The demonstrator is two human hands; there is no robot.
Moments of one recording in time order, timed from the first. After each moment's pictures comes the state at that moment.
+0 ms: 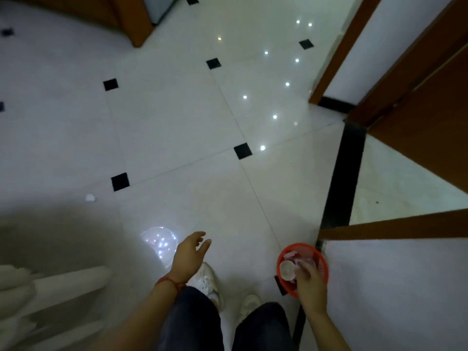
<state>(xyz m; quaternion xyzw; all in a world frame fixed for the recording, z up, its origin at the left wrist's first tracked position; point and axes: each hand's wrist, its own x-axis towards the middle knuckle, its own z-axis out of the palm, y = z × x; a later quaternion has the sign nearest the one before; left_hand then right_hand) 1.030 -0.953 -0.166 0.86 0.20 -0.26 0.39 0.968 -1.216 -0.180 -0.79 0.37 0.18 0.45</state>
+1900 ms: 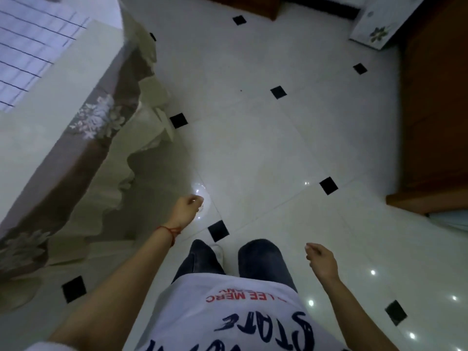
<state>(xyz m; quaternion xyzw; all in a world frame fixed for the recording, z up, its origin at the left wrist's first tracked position) 1.358 -0.345 -0.108 0.42 0.68 0.17 0.57 1.670 -0.491 -0.130 -0.85 -0.22 0.44 0.17</state>
